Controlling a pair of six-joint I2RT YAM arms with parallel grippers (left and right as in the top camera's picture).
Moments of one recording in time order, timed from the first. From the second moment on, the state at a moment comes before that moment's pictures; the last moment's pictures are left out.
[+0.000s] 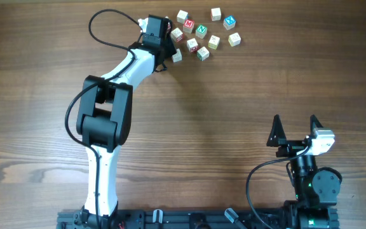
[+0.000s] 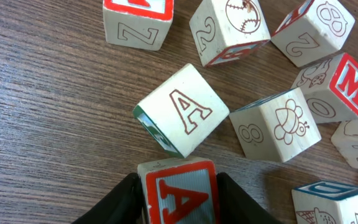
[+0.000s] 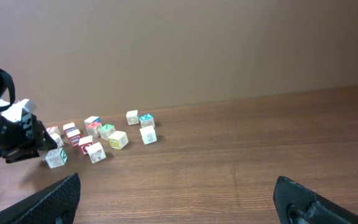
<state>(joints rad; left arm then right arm) -0.30 2.33 1.69 -0.25 -0.08 -0.59 -0.04 0.02 0.01 0.00 -0.07 0.14</state>
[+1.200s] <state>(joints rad) -0.40 2.09 1.69 -0.76 -0.10 -0.53 -0.04 0.02 0.01 0.00 -0.07 0.14</state>
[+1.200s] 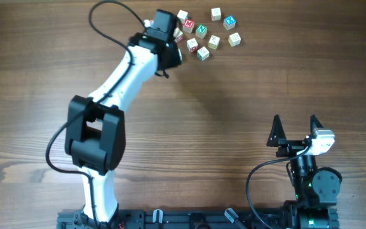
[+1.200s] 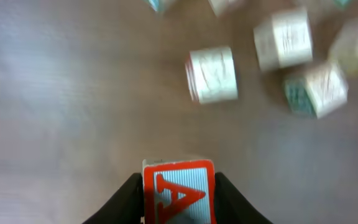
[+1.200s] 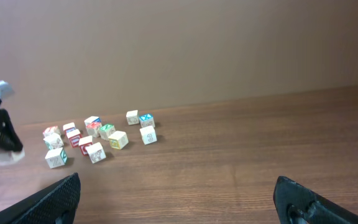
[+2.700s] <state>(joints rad) -0.54 2.07 1.40 -0.54 -0.16 -0.57 -0.04 0.02 0.01 0.00 -0.07 0.14</state>
